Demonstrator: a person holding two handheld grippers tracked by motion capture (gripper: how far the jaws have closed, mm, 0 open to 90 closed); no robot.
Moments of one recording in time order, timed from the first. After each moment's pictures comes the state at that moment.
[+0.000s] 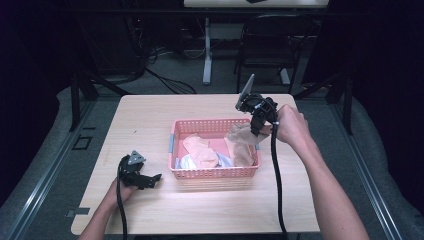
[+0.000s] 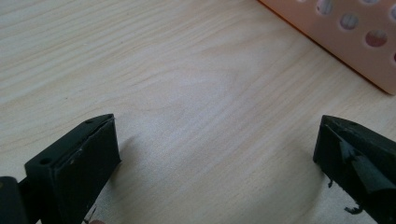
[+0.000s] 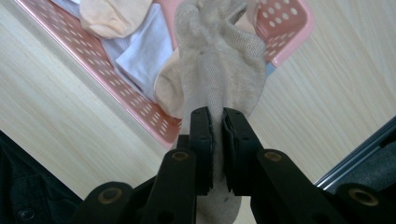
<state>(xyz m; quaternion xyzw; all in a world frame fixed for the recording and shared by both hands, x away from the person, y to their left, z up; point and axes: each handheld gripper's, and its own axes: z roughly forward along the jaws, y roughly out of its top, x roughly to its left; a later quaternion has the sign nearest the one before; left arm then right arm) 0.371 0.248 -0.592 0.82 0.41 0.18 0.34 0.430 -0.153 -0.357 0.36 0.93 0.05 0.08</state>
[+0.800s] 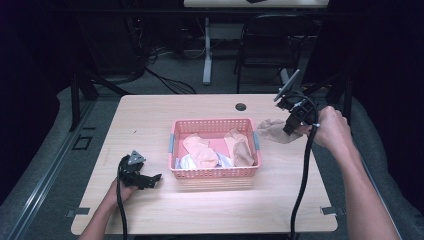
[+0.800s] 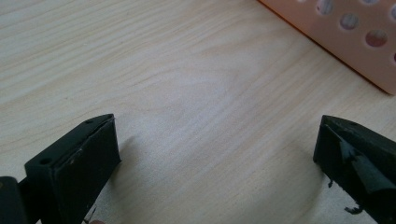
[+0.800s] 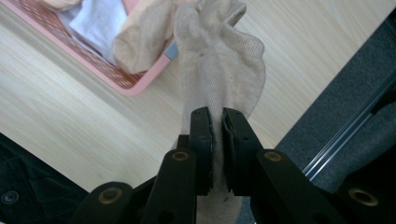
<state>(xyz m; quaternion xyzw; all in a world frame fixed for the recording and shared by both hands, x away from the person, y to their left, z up) 0.371 0.248 -0.592 0.82 0.41 0.18 0.34 0.405 -0.237 -0.331 0.43 0.90 0.06 0.11</state>
